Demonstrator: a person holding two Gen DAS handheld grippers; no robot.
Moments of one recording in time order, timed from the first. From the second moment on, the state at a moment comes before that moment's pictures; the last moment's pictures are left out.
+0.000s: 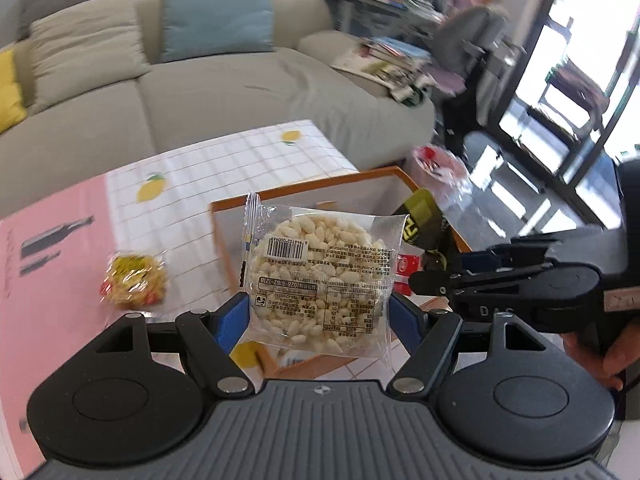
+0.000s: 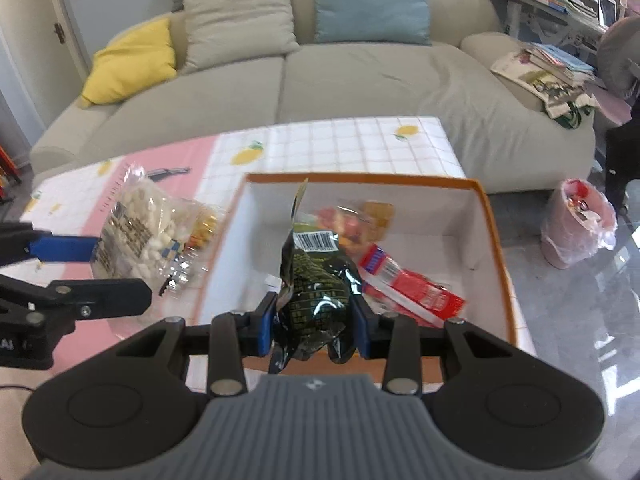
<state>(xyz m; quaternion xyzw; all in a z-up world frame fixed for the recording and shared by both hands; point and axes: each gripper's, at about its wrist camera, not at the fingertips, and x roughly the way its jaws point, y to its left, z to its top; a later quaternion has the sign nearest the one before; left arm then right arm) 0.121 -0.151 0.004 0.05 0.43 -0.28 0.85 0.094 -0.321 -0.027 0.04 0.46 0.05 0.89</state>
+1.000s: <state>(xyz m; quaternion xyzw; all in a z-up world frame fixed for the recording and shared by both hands) 0.204 -0.248 -0.095 0.19 0.50 -0.31 0.79 0.200 -0.368 -0.130 -0.09 0.53 0.07 0.84</state>
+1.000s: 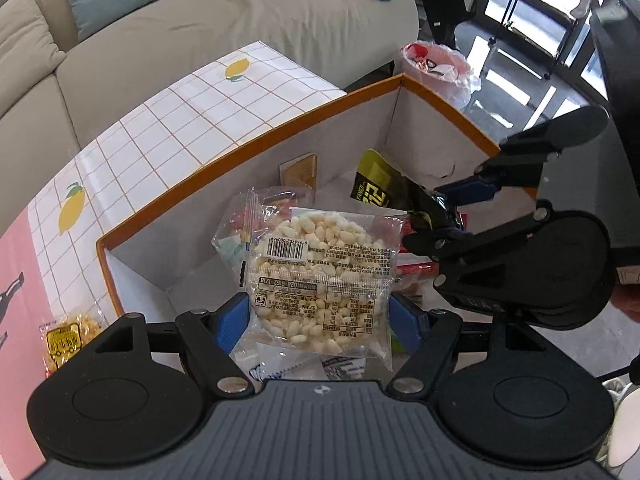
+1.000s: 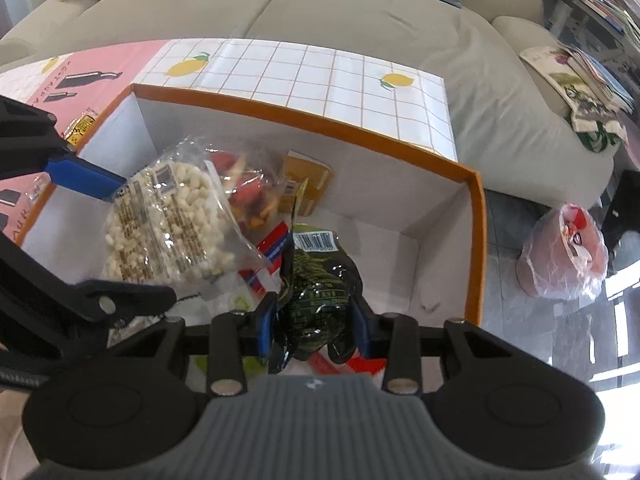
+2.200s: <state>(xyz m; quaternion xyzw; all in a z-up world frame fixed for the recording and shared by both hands) 0.150 -0.225 -0.030 0.24 0.42 -0.31 0.82 0.198 -0.369 -0.089 -0.02 0.54 0.02 0.84</state>
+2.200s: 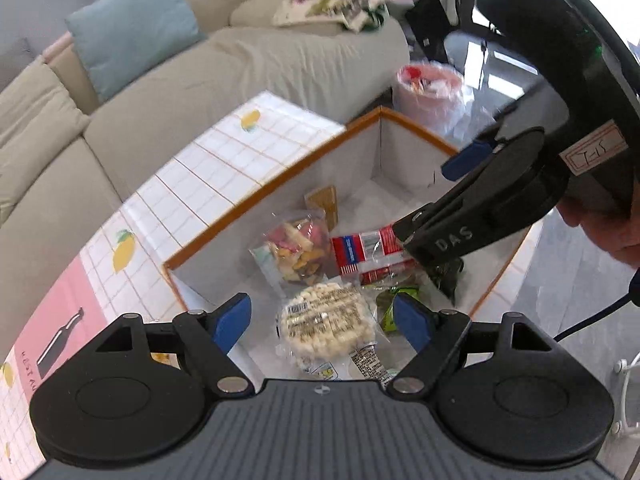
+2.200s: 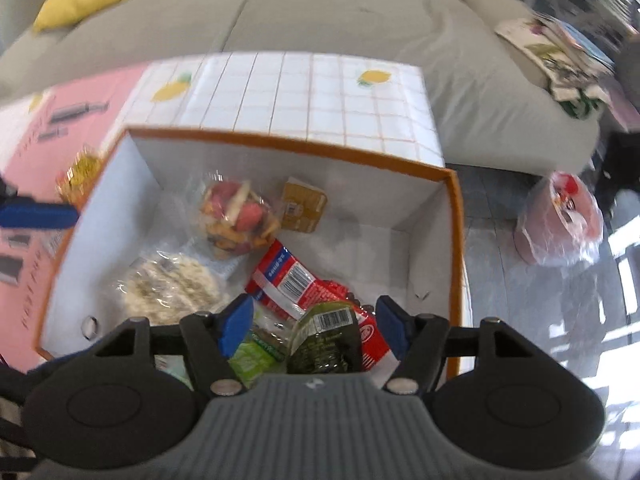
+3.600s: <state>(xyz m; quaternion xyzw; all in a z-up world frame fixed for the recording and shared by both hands) 0.091 0.038 -0.036 -0.02 0.41 -0.10 0.91 0.068 -0.134 -0.077 0.02 0.35 0.02 0.94</state>
